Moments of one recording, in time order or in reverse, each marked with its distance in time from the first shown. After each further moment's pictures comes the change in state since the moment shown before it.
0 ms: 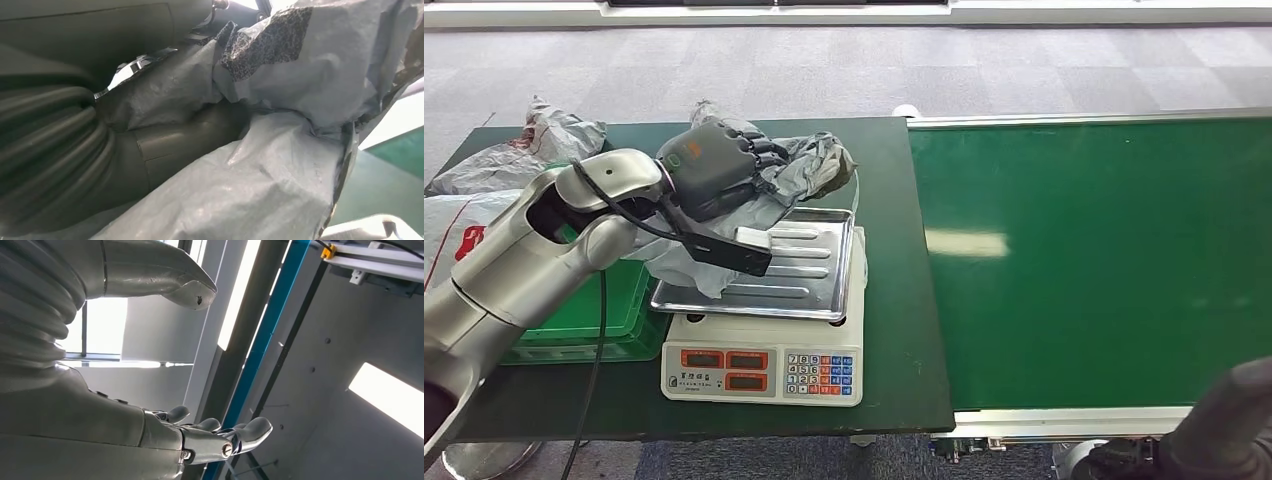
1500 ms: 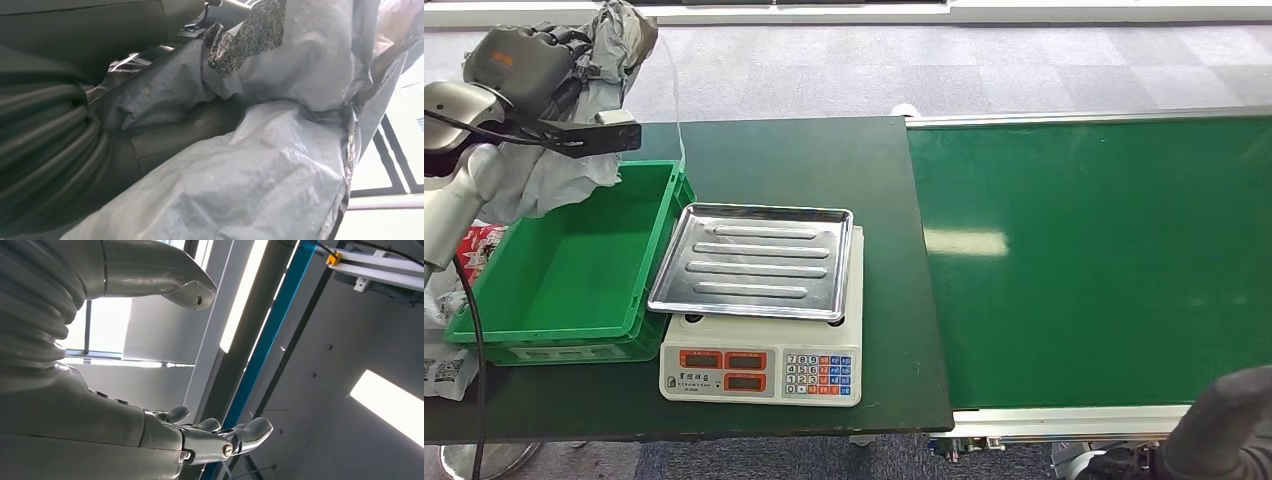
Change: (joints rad) left arm -0.118 0.108 0.254 0.482 -0.272 0.291 0.086; right arm 0.049 -0.016 -0.016 0.009 -0.031 0.000 -0.054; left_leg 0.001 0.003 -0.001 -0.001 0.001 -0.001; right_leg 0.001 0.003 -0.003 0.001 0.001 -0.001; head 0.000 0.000
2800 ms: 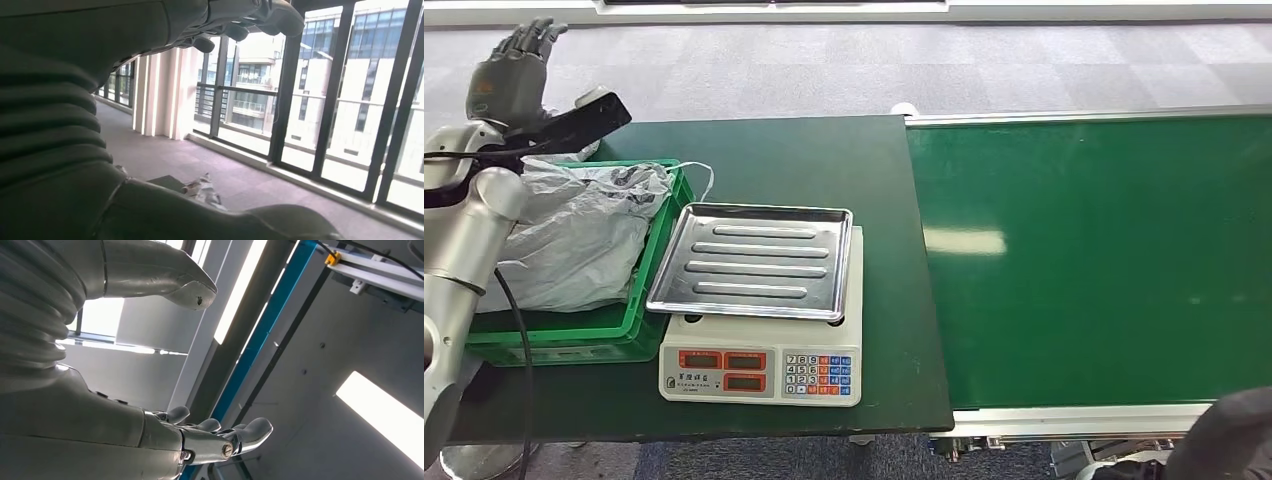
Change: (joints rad) left arm 0.155 -0.113 0.361 -0.006 0.180 0.133 0.036; right arm 0.034 0.021 -0.003 -0.032 0.095 0.000 0.000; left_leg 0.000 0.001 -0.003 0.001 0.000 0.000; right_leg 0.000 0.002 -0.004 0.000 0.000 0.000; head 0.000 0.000
